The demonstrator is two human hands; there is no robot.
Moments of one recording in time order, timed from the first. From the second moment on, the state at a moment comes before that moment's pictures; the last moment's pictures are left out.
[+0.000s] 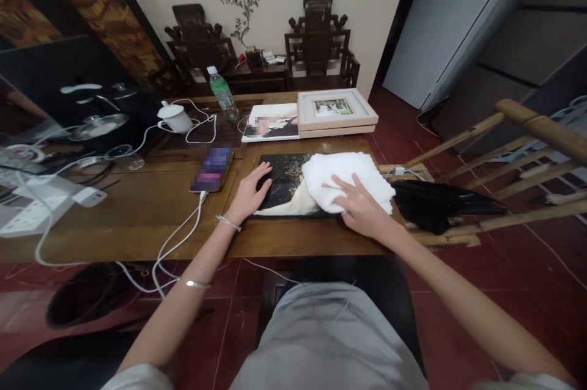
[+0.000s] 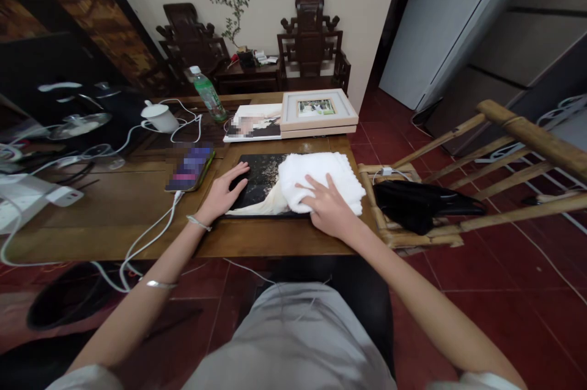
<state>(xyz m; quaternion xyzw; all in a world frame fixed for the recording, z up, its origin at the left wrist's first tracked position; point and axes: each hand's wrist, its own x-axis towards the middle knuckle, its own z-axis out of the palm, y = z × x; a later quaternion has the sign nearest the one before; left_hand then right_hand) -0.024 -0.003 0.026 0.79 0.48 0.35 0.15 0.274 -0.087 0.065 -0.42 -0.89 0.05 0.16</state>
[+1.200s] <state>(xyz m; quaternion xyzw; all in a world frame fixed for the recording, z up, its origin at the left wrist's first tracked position) -0.023 -0.003 0.027 0.80 0.47 0.35 0.14 0.283 -0.038 0.063 -0.49 -0.86 0.01 0.15</state>
